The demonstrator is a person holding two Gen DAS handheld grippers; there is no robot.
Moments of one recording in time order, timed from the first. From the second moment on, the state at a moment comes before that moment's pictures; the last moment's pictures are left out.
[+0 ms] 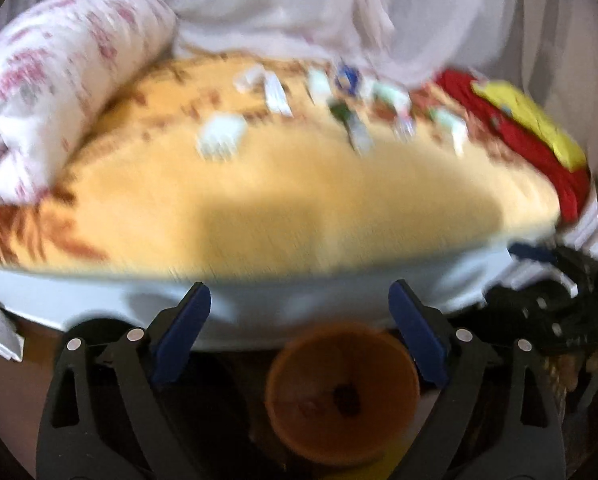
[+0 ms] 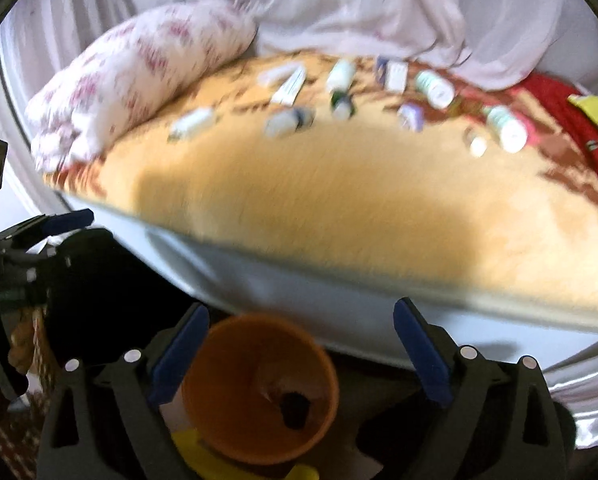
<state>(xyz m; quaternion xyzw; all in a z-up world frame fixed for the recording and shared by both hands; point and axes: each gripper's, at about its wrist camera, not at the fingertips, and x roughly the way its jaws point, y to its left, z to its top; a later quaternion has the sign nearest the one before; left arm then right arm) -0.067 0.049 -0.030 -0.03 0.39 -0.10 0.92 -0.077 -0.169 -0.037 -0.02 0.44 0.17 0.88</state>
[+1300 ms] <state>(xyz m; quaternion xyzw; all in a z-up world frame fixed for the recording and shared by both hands) 0.031 0.063 -0.046 -0.03 0.35 -0.07 0.94 0.044 -0.109 -0.026 -0.03 0.36 0.15 0.92</state>
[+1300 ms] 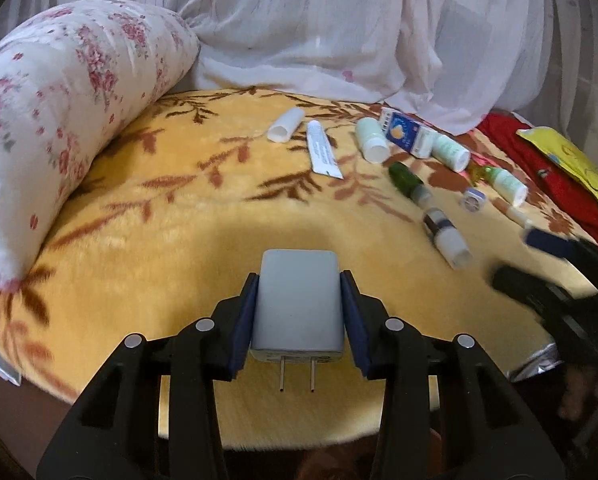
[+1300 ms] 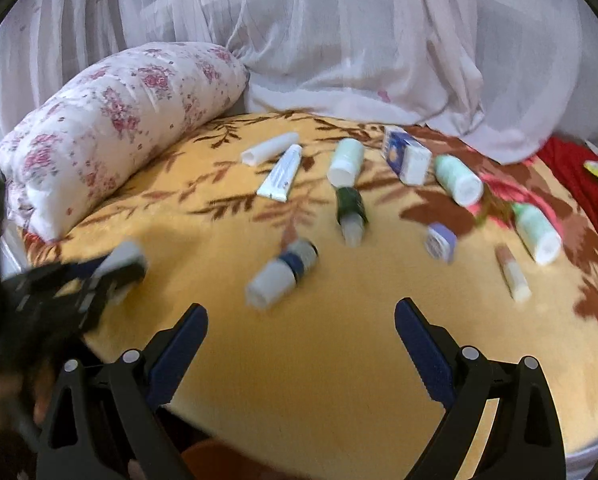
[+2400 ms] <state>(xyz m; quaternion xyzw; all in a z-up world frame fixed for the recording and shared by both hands) -0.048 0.020 -0.068 -0.01 0.40 -0.18 0.90 -0.011 -0.111 -0.029 -0.05 0.40 0.22 0.89</state>
